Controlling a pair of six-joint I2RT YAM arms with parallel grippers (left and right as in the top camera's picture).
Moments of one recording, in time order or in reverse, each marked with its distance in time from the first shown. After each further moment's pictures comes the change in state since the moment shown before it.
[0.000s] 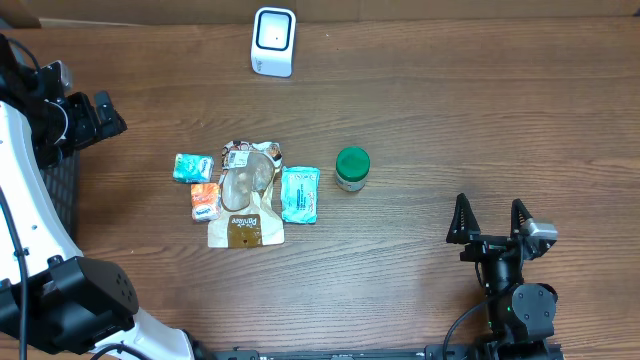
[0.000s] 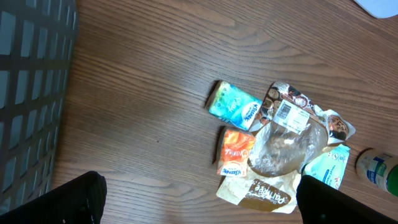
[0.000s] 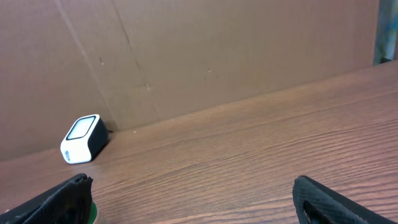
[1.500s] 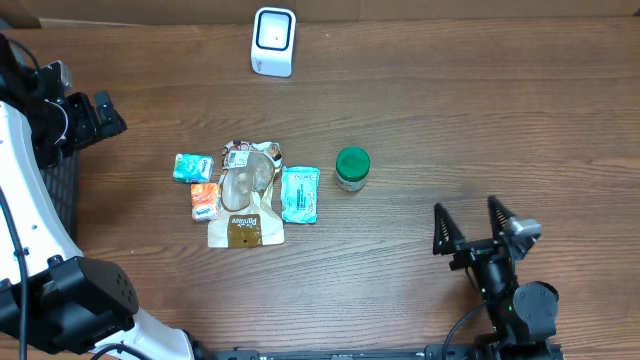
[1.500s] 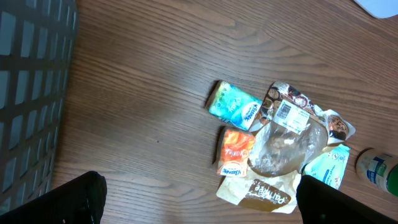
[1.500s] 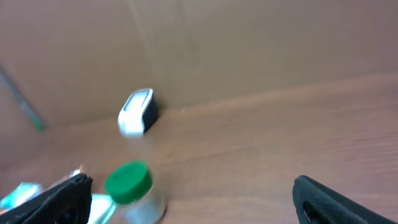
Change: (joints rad) left arm 0.000 0.000 0.000 0.000 0.000 0.000; right arm 0.000 0.019 0.042 -0.055 -0.244 0.001
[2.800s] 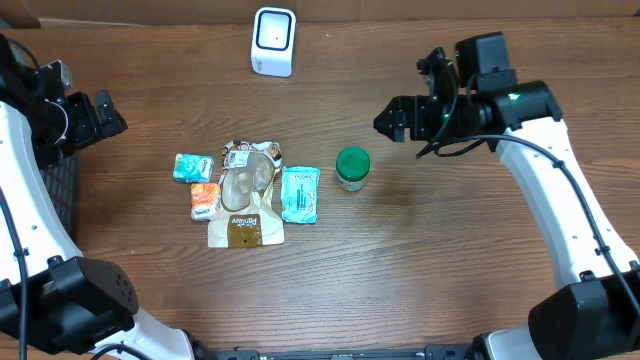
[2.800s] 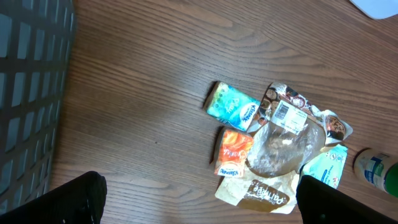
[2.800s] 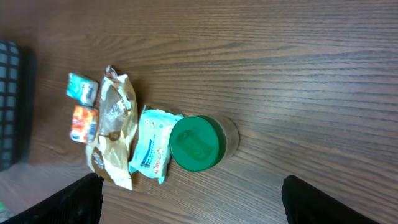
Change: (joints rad) left arm 0.000 0.001 -0.001 0.003 0.008 0.001; right arm 0.089 1.624 1.472 -0.884 -0.304 -0.102
